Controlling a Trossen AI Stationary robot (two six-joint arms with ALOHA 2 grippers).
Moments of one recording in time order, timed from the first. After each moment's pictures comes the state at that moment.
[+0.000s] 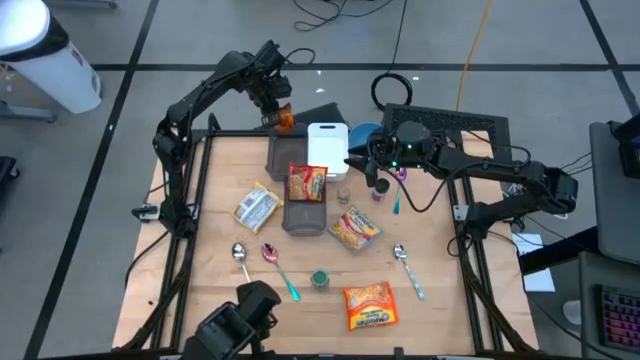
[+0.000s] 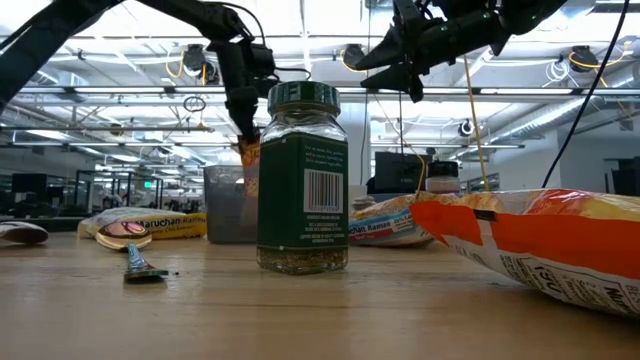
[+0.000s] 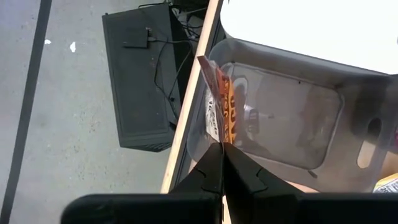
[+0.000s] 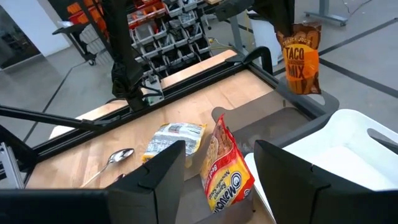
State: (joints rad) left arm 0.87 2.00 2.05 -1.28 0.10 0.61; right arm -0.41 1.26 0.89 0.12 -0.21 0.26
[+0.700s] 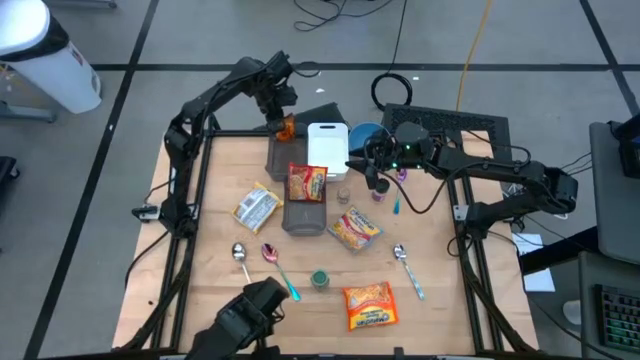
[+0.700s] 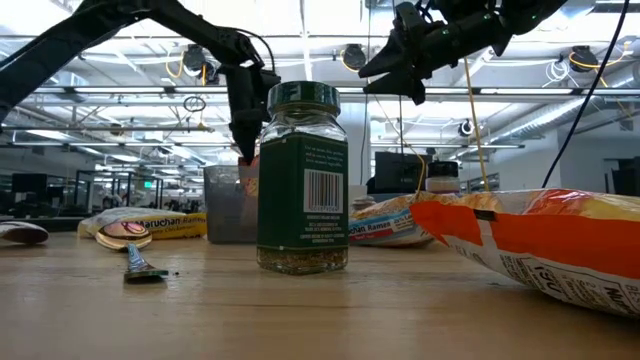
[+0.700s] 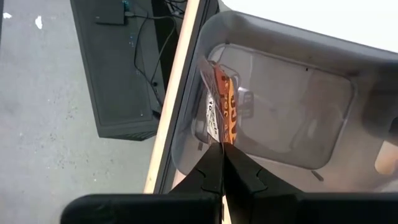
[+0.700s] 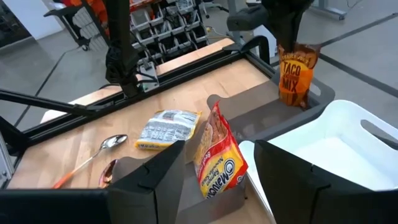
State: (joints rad) left arm 0.87 2.11 2.05 -1.31 0.10 0.61; right arm -0.41 1.26 0.89 0.07 -0.21 0.22
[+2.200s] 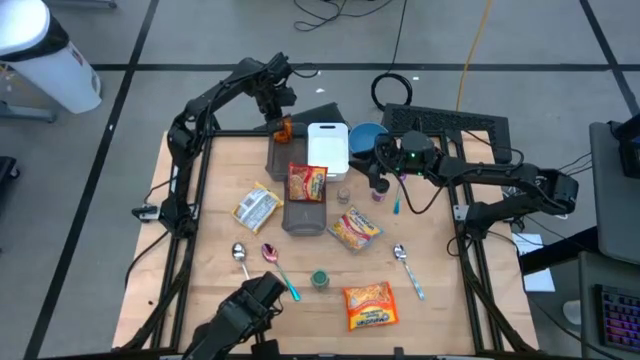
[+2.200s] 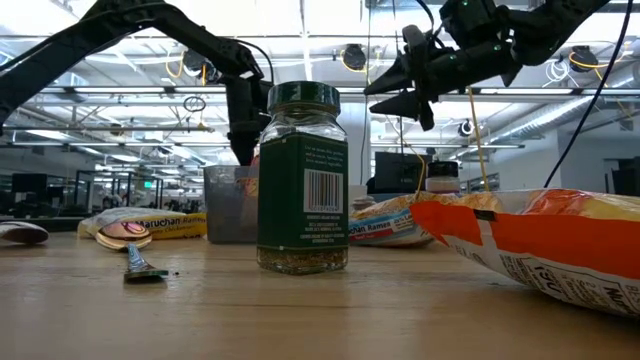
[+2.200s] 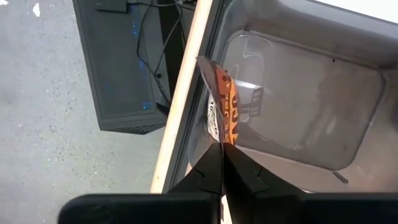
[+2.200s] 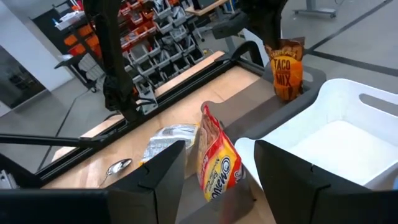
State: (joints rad) left arm 0.90 2.15 2.05 -1.30 0.09 0.63; right arm -0.45 1.26 0.69 0.37 -0.21 0.41
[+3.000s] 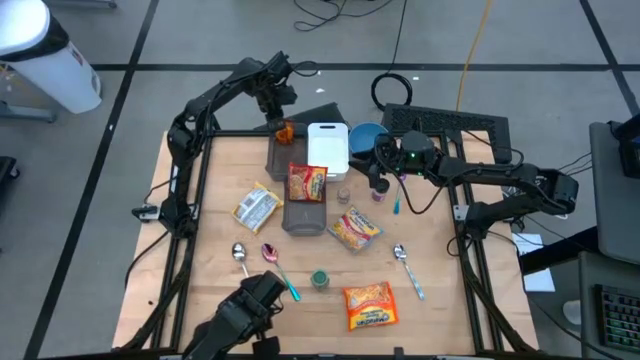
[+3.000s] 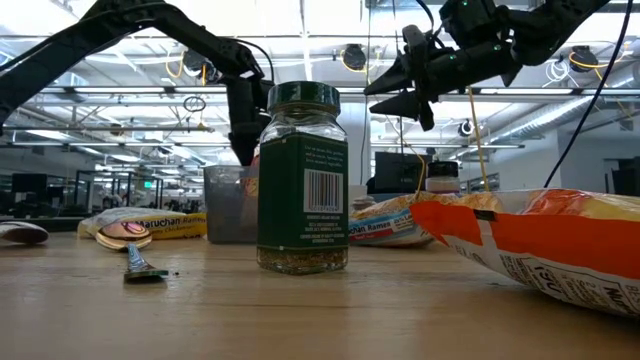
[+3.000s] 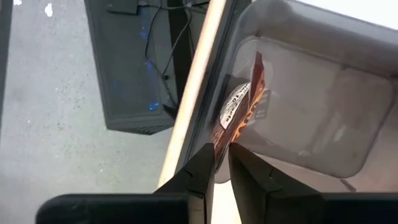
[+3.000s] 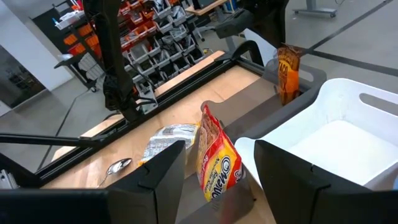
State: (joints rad) left arm 0.90 2.15 2.05 -1.27 0.05 0.60; right arm -0.45 1.26 0.69 0.37 -0.21 0.41
